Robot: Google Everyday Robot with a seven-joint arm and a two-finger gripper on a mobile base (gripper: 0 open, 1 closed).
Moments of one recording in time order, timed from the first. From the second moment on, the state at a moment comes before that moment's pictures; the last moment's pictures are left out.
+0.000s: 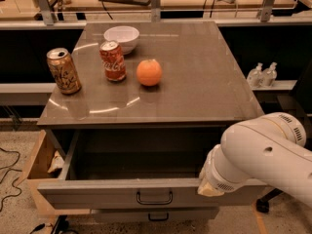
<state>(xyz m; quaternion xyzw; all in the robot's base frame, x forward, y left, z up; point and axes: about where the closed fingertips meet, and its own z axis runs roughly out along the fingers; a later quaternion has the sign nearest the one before) 0.398 -0.140 0.695 -0.61 0.78 -0.01 0.13</state>
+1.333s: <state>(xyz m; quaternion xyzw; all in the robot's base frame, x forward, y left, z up) 0.425 -0.182 0.723 -0.60 0.79 -0.03 0.15</state>
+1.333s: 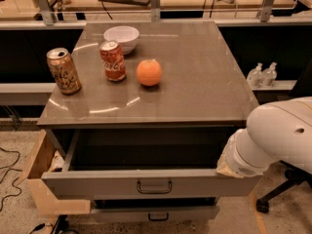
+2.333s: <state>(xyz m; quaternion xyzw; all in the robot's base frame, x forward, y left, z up) 0.422 -0.276 0.778 -0.59 0.80 -0.04 0.14</state>
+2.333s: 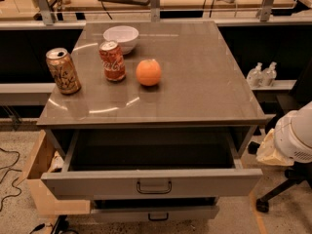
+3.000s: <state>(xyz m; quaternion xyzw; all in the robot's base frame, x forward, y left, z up) 0.345 -0.228 0.752 -0.63 0.77 0.04 0.12</state>
